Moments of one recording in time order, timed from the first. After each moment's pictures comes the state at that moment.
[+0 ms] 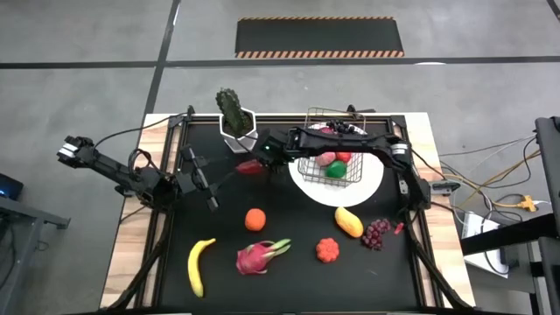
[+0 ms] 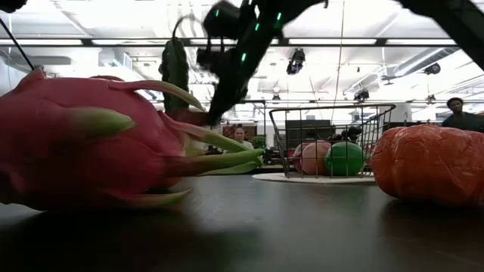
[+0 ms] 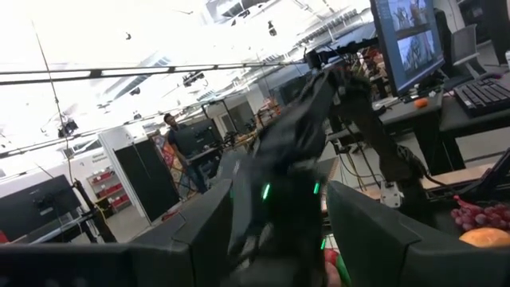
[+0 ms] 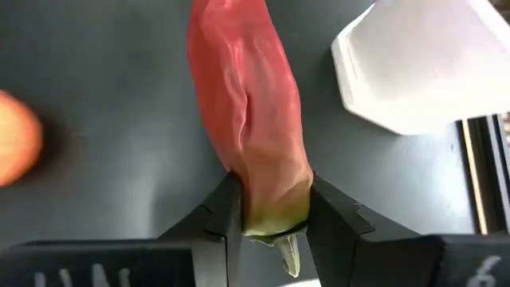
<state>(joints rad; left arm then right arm) -0.40 0.77 0.49 0.65 -0.77 0.64 -0.19 2.12 1.87 -0.72 0.02 -0.22</state>
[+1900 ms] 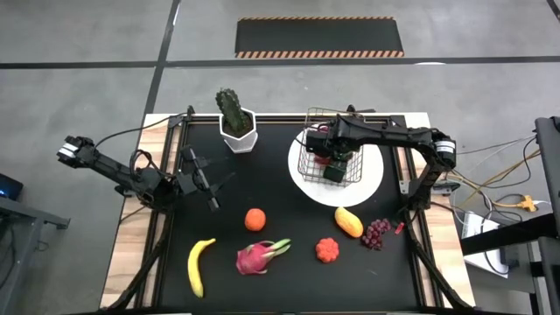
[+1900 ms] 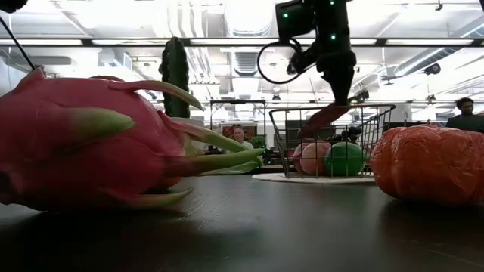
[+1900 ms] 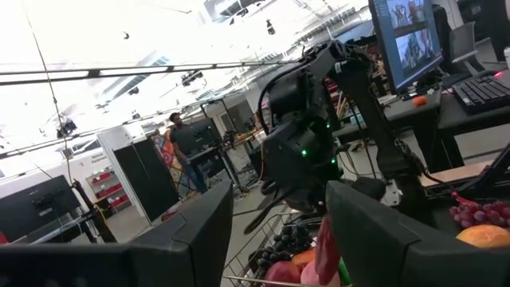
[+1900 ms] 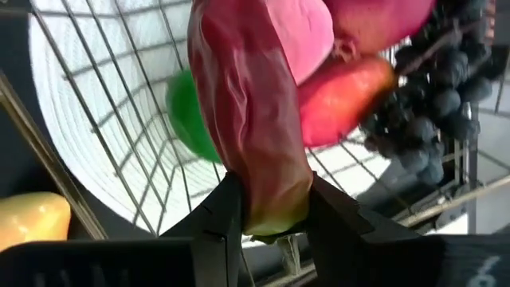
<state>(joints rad) -0.40 0.77 0.49 0.65 -0.77 0.64 -0.25 1.74 1.54 -1.41 0.23 0.15</state>
